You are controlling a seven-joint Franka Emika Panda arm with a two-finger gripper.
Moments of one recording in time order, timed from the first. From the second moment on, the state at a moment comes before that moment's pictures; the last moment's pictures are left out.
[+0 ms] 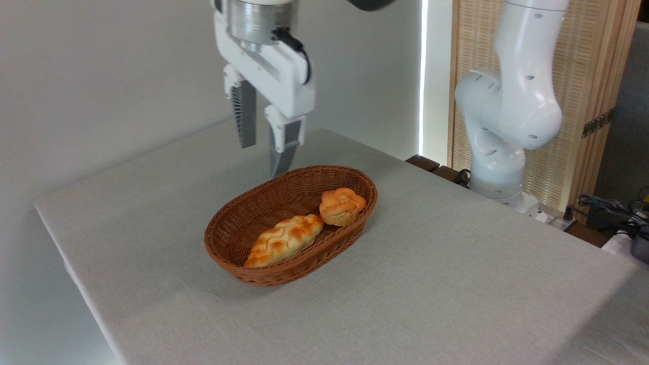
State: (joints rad) arm -0.34 -0.19 0.27 -1.85 -0.19 1.75 0.80
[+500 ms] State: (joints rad) arm -0.29 -0.06 0.24 -1.65 -0.16 1.62 0.80
